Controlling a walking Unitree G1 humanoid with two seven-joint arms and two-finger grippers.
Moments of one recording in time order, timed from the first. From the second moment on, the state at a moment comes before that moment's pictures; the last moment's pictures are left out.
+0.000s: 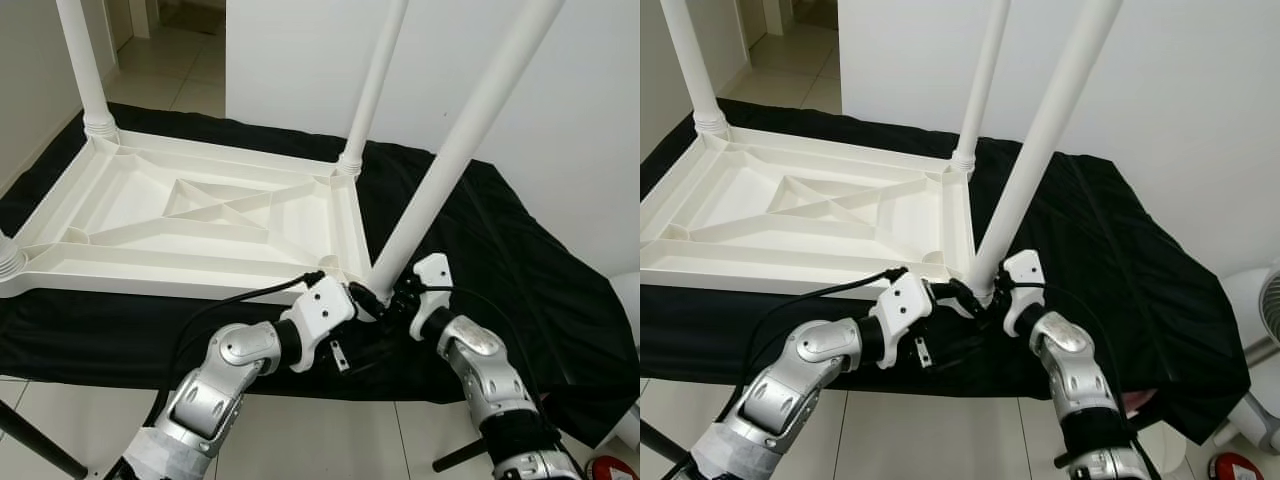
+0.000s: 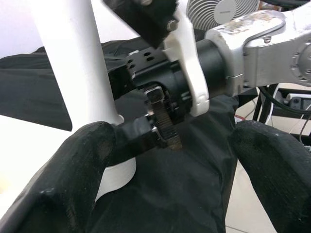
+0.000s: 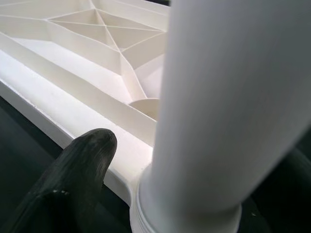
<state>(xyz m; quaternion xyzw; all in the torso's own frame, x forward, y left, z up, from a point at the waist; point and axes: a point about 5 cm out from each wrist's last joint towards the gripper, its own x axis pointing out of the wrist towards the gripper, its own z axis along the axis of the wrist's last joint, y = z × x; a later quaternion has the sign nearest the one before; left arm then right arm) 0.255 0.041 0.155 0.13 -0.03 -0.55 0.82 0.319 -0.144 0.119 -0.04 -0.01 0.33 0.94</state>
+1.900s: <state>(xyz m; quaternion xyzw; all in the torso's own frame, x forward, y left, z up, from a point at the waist) 0.255 0.040 0.156 0.13 -0.03 -0.55 0.82 0.323 -0.109 0.111 0.09 0.01 0.04 1.00</state>
